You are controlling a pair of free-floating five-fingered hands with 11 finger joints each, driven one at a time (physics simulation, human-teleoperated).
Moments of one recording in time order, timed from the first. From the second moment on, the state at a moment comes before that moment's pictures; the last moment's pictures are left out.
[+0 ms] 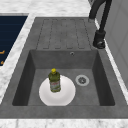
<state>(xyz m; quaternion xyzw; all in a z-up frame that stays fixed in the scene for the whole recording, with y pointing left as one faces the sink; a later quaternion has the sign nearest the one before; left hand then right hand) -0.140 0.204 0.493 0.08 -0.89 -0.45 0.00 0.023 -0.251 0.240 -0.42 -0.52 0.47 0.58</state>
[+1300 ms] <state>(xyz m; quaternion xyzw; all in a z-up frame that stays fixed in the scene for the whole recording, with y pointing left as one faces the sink) -0.163 0.184 0.471 0.09 -0.88 -0.47 0.00 0.023 -0.251 0.240 -0.42 -0.52 0.47 0.58</state>
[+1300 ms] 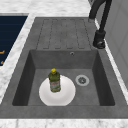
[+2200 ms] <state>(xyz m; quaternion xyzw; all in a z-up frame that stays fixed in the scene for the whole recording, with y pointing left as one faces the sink) -0.163 0.186 0.453 0.09 -0.87 -0.49 -0.01 0.023 -0.251 0.240 -0.42 -0.52 0.47 0.58</state>
